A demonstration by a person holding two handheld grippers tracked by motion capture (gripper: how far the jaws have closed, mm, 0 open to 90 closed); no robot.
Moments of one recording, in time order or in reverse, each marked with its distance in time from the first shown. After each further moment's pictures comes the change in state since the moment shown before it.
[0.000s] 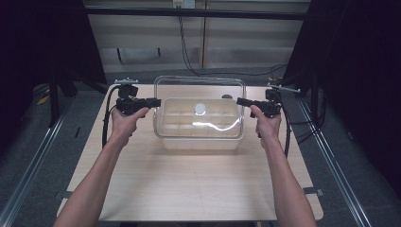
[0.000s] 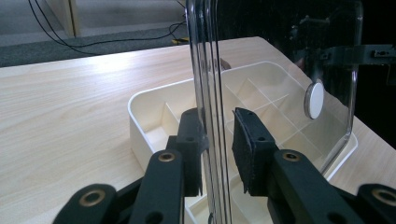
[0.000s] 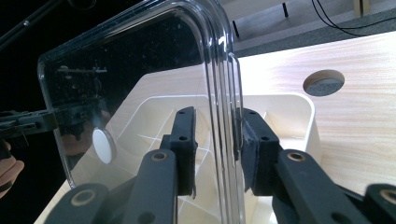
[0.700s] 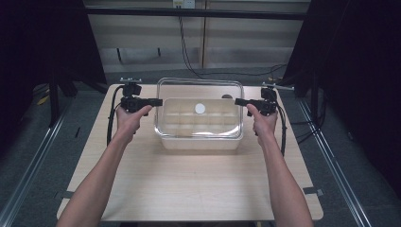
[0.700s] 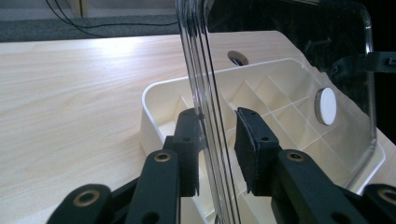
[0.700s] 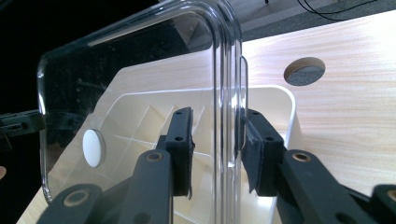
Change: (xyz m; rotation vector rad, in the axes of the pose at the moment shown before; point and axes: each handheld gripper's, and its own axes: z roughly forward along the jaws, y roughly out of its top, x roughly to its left) left arm 0.019 -0.003 0.026 0.051 0.030 -0.078; right arm -0.008 0.002 0.020 0.050 -0.085 0.028
